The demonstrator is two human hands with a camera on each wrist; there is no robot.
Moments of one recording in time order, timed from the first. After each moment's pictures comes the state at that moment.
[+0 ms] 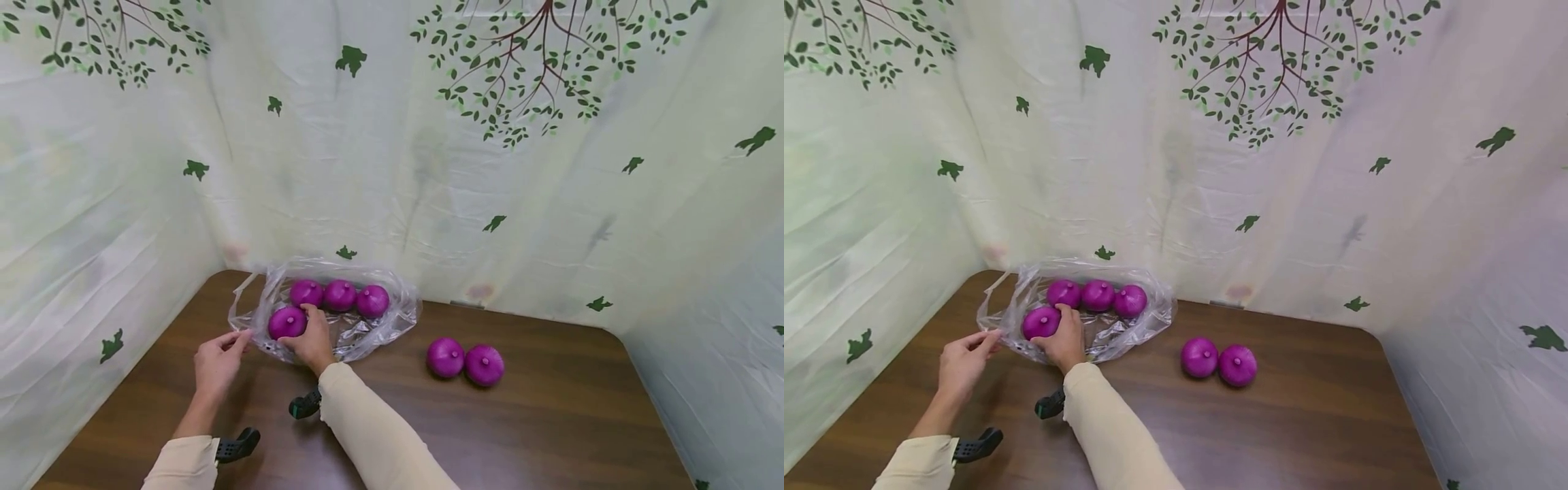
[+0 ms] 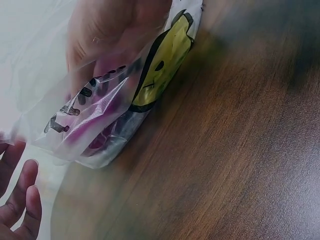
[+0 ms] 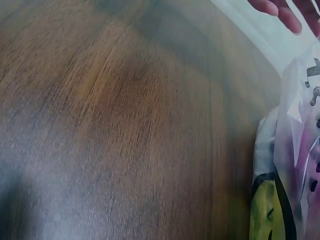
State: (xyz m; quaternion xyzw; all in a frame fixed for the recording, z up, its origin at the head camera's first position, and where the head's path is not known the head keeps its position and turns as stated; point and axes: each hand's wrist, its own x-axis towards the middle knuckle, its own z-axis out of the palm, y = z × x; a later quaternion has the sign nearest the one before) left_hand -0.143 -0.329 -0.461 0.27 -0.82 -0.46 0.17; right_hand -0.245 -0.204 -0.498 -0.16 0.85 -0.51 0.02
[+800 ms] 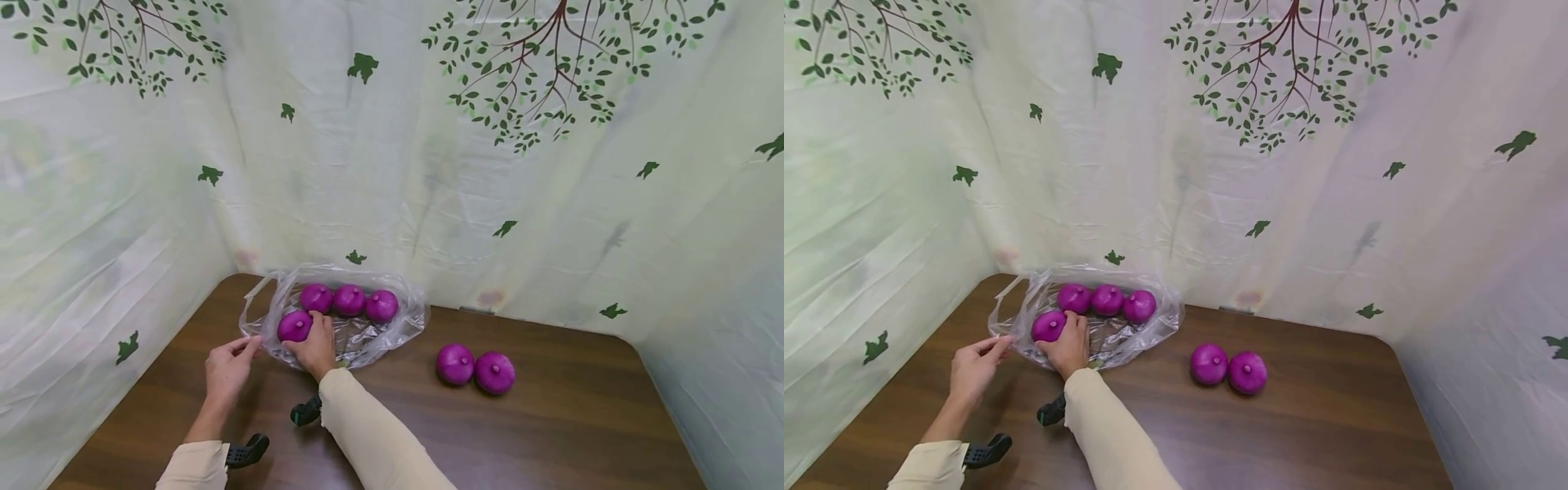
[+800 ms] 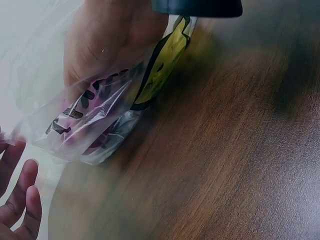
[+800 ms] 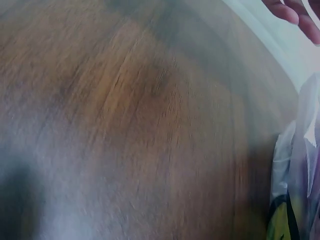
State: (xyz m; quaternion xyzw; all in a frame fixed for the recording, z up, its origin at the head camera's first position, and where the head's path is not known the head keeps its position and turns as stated) left_hand -0.137 -0.328 -0.464 0.28 -0.81 -0.49 0.16; right_hand -0.239 -0.219 -0.510 -0.13 0.87 -0.47 -0.01
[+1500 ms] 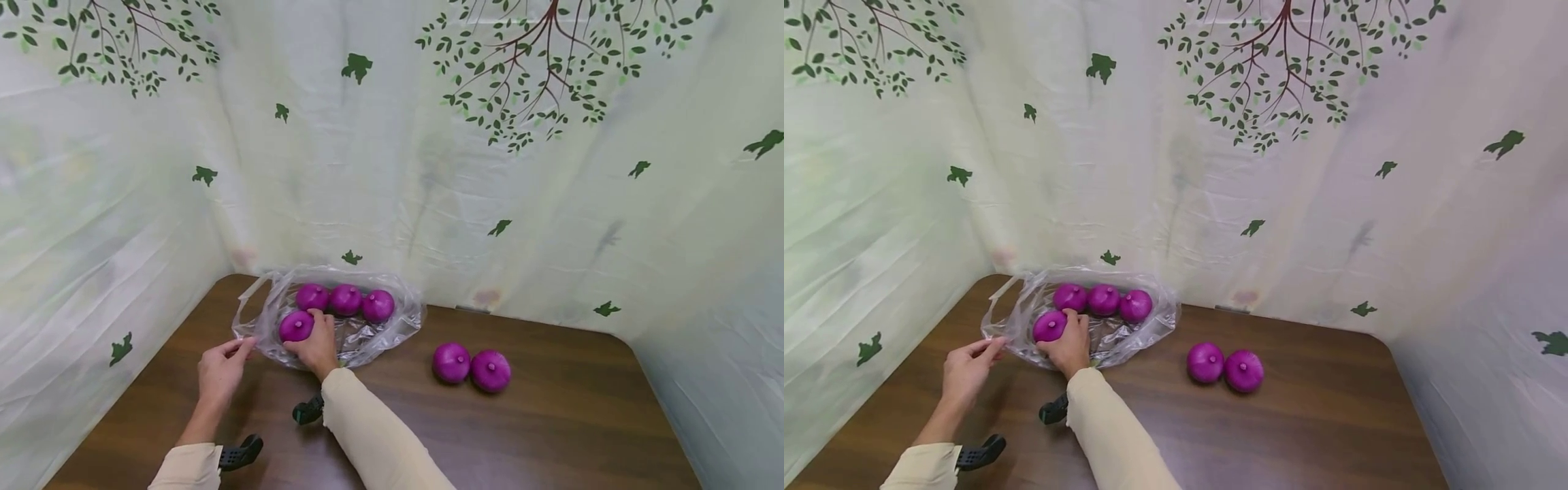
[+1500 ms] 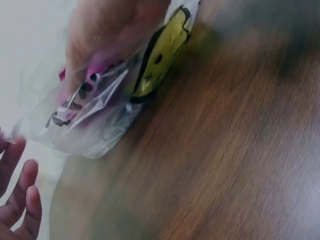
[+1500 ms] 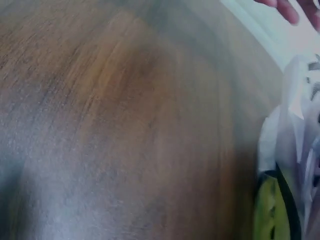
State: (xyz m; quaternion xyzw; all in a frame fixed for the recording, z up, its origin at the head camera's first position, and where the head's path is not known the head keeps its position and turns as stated) left_hand -0.133 -0.331 -0.463 0.28 -0.81 -0.50 0.15; right_hand -0.243 -0.210 -0.505 -0.12 0.85 -0.51 0.01
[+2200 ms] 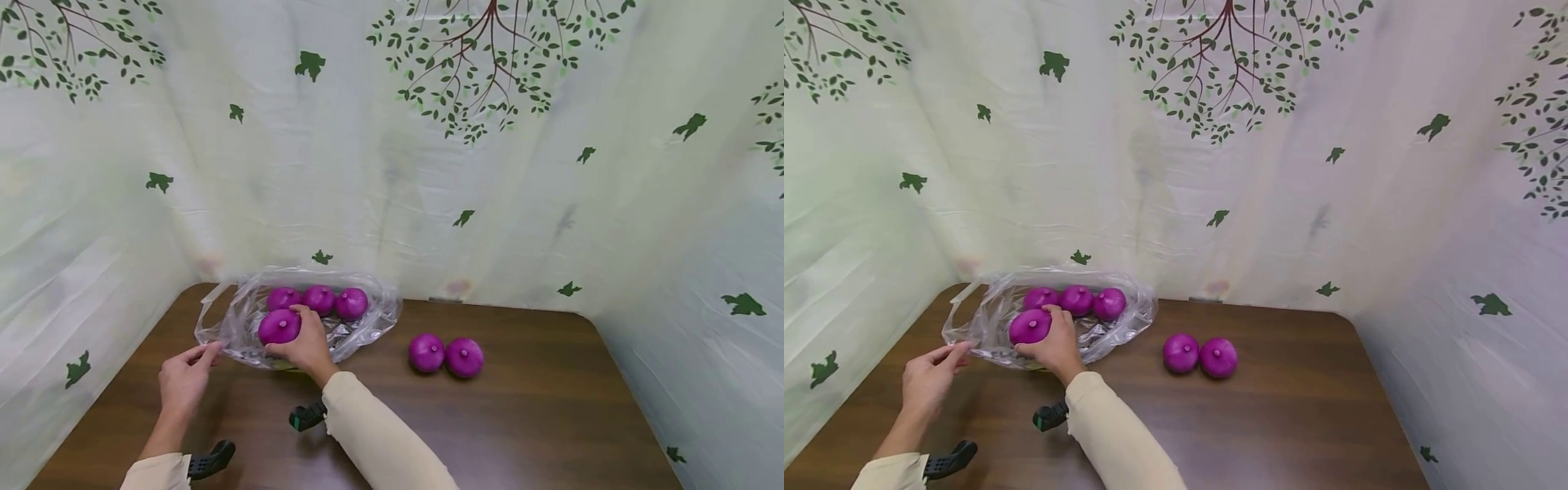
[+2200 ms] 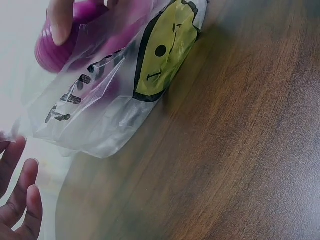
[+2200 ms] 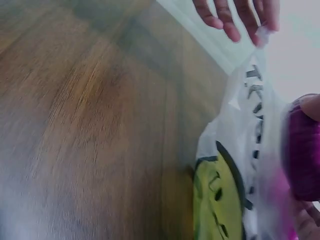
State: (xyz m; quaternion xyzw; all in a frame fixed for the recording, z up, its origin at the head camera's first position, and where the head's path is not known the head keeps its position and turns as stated) left_hand -0.135 -0.333 -0.453 0.29 -0.82 -0.48 0.13; right_hand -0.234 -0.161 -0.469 -0.17 0.84 -0.52 0.01
